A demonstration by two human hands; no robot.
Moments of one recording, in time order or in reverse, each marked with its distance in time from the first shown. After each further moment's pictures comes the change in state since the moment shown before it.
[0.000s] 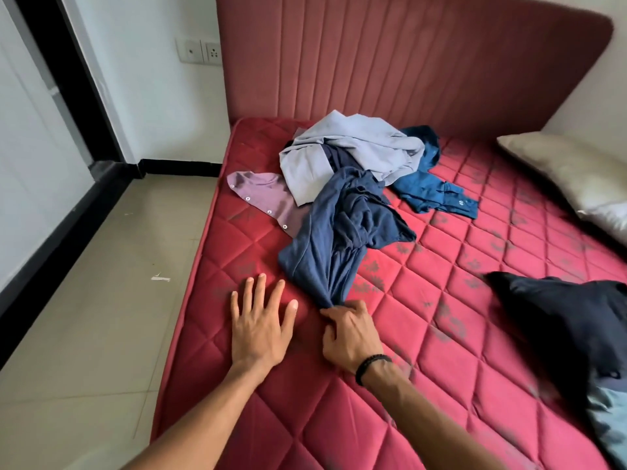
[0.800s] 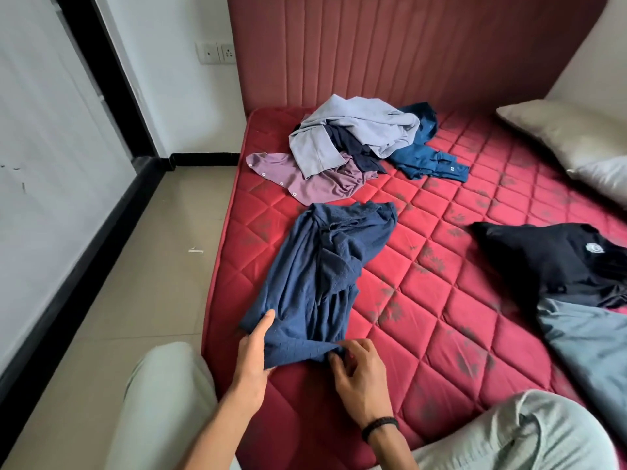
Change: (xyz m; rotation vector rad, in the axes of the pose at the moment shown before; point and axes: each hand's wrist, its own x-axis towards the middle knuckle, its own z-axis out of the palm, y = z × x) left_hand -0.189 0.019 -0.117 -1.608 -0.208 -0.975; right_hand -0.229 -0.051 -0.025 0.494 0.163 0.295
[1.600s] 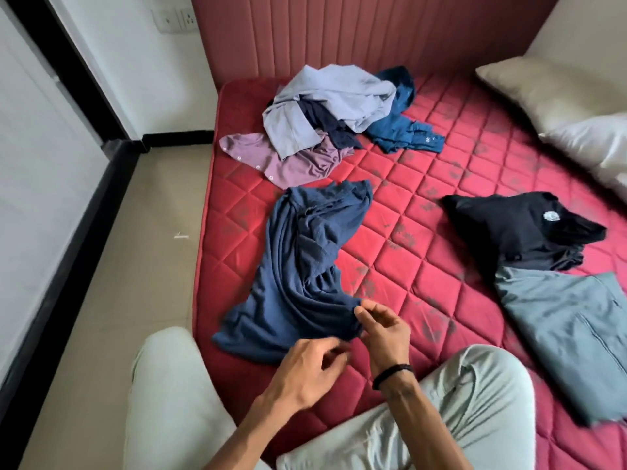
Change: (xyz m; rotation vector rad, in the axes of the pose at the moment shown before) left_hand -0.078 -0.030 0.055 1.204 -0.635 0.620; right_hand 0.025 -0.021 -0.078 0.845 0.161 0.669
